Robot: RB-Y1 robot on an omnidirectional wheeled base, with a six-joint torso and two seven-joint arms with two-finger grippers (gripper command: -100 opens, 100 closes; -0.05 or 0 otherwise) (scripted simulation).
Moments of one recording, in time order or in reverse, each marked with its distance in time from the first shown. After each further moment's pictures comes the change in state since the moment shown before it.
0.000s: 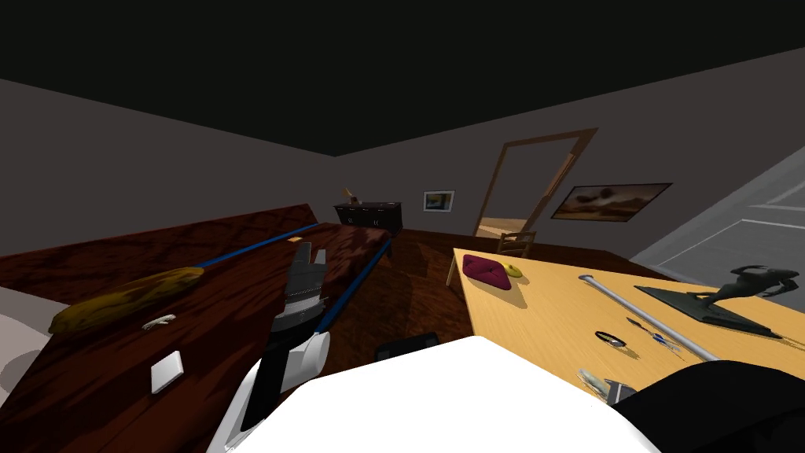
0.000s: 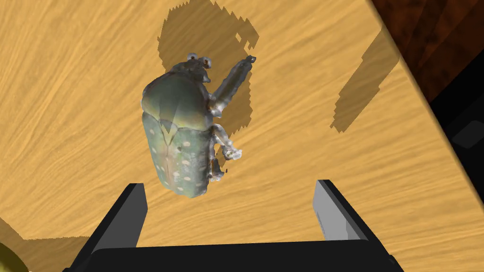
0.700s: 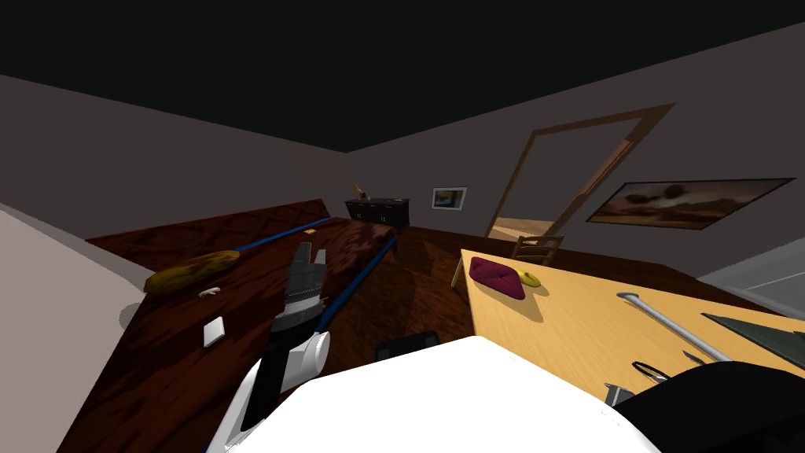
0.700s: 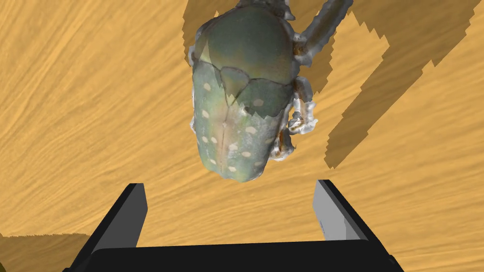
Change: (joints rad) left arm -0.001 0.000 0.000 0.000 0.000 0.000 0.000; right arm -0.027 0.027 0.030 0.033 0.004 0.025 -0.047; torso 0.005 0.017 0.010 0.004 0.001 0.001
